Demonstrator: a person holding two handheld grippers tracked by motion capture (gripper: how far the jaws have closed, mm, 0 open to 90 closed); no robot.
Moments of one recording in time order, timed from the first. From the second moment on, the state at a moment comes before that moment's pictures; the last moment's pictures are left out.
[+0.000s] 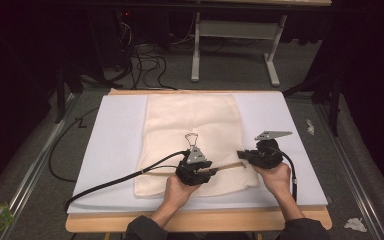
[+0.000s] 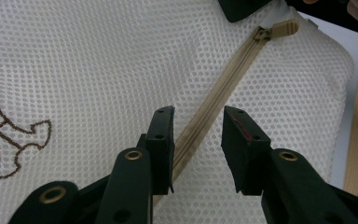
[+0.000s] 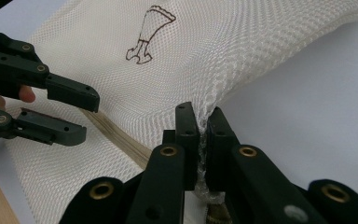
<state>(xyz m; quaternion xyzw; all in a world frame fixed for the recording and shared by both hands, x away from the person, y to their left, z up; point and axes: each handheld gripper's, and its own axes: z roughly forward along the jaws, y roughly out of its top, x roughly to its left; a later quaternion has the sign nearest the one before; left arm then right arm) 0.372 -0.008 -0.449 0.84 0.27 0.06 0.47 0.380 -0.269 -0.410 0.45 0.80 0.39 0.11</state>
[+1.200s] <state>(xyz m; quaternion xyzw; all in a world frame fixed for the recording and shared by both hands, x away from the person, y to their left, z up) 0.374 -0.045 -0.446 0.85 0.23 0.06 0.47 0.381 -0.255 -0.402 0.43 0.80 0.40 0.10</state>
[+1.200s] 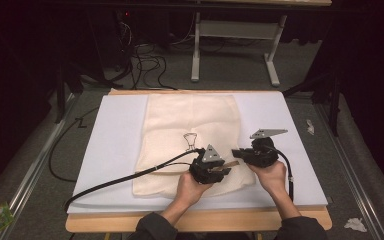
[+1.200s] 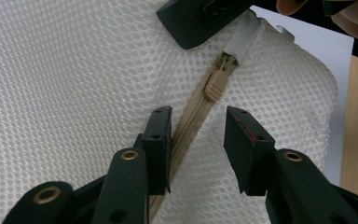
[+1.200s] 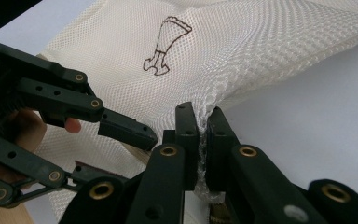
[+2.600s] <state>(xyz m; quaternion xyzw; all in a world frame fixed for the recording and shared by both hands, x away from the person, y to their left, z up) 0.370 -0.058 -0.445 0.83 0.23 0.05 0.50 0.381 -0.253 -0.408 0.43 0.80 0.41 0.09</state>
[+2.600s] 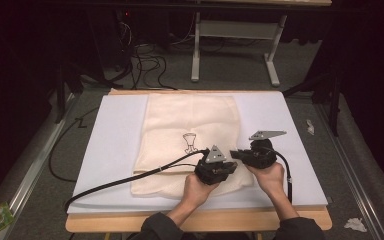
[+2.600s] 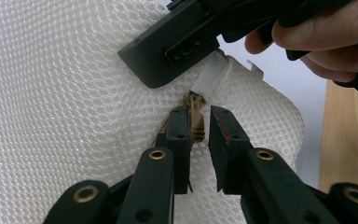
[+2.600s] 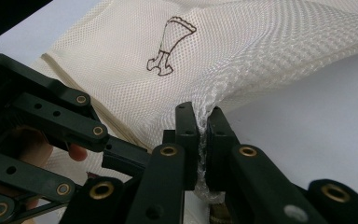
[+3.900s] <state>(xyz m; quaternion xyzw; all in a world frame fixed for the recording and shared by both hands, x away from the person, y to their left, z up) 0.366 -0.051 -0.438 0.85 0.22 0.06 0.48 0.379 -0.257 -0.413 0.42 0.80 0.41 0.09</state>
